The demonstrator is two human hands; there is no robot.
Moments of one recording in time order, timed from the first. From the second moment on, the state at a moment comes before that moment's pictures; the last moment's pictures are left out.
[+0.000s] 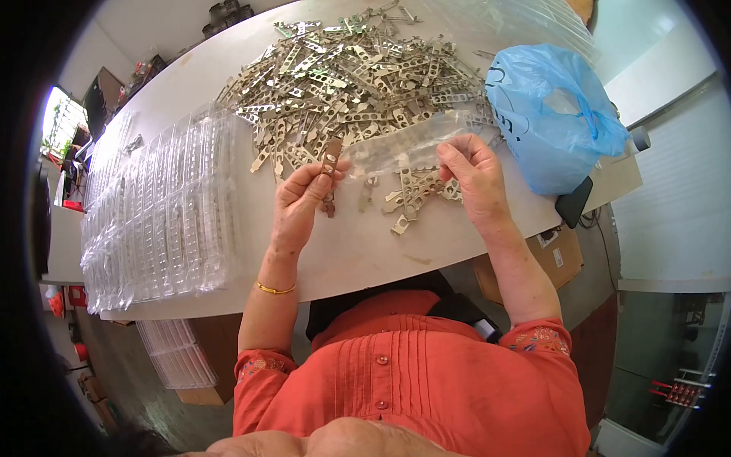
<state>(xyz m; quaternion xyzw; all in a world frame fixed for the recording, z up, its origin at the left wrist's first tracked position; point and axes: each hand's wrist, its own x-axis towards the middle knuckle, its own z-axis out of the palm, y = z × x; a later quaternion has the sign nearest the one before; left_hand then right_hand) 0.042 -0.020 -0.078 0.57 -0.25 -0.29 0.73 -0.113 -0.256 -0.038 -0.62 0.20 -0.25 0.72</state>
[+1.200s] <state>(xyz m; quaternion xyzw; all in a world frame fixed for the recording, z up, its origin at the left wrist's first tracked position) 0.037 -0.021 -0.067 0.49 -0.24 -0.32 0.78 -0.106 -0.263 -0.043 -0.48 0.20 -0.22 0.82</state>
